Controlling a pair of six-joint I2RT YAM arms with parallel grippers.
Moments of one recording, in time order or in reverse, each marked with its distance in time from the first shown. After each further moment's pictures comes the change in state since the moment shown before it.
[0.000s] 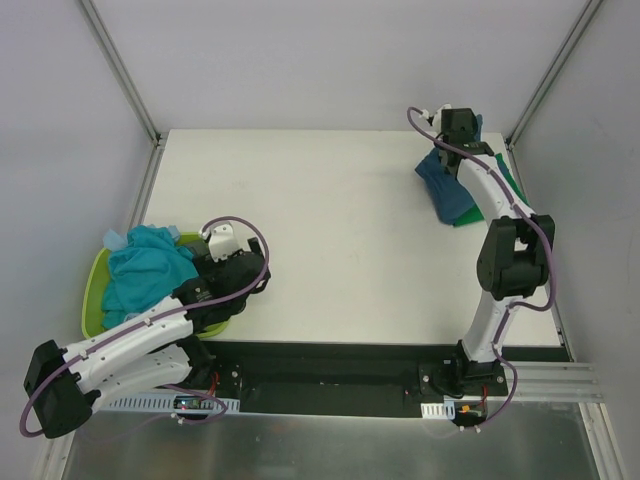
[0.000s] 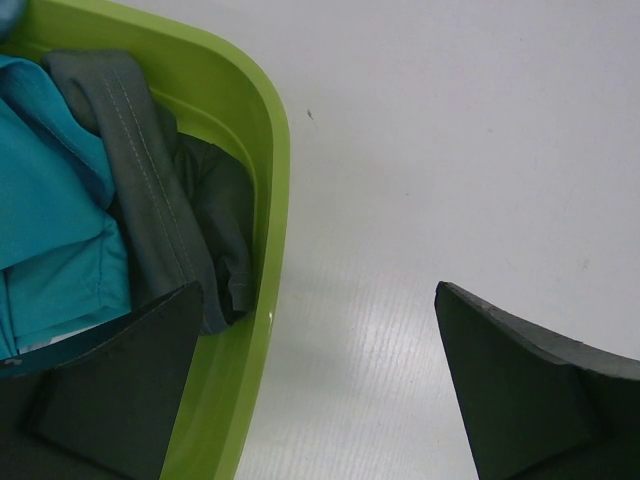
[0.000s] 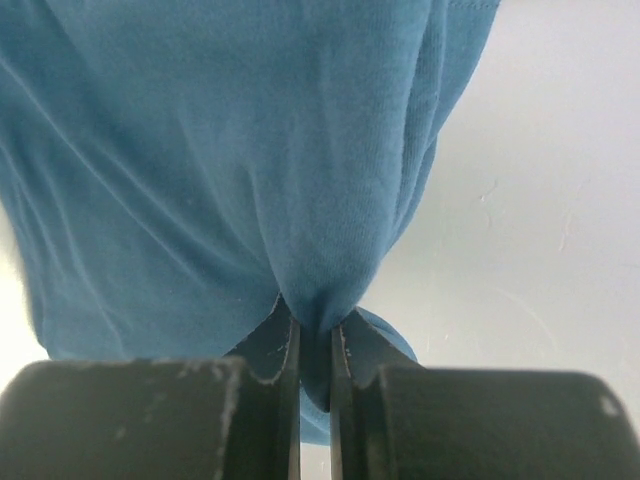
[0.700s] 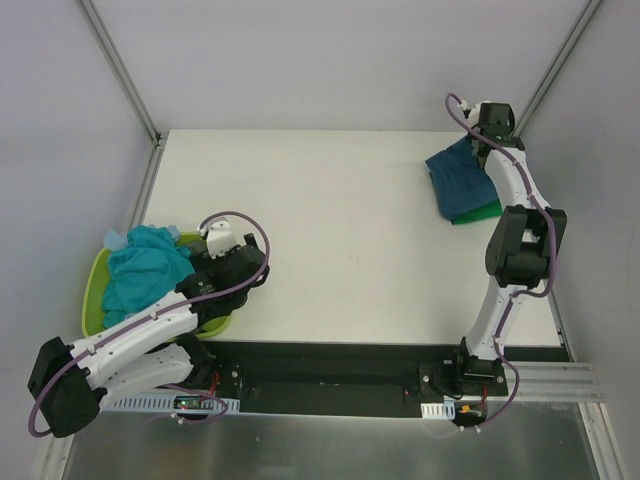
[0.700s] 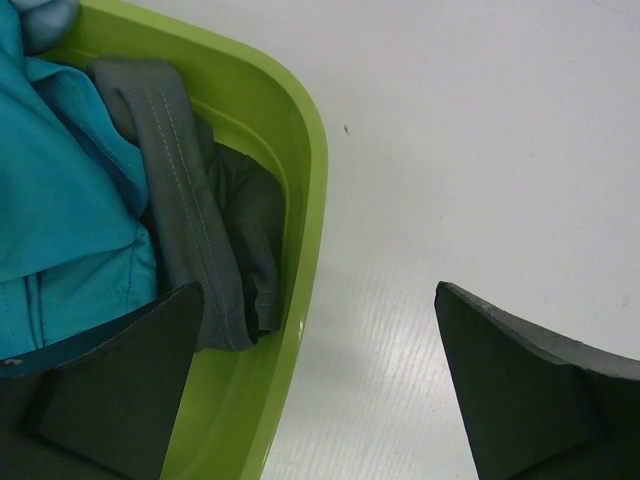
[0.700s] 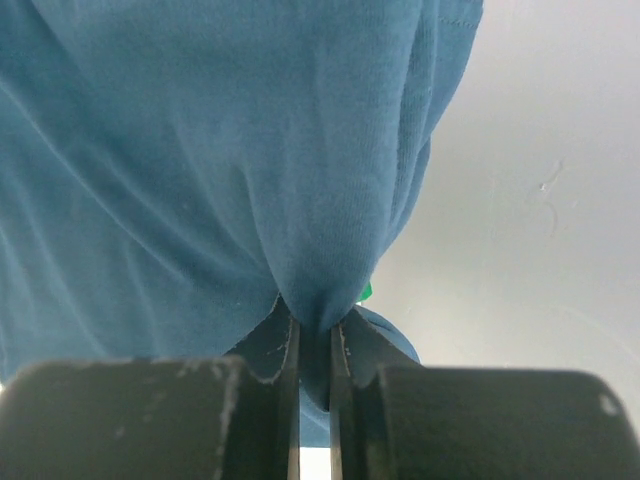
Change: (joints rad) left arm 0.059 0.052 0.013 -0.001 -0.014 0.000; right arm -0.192 0.099 0.117 -0.052 -0.206 0.131
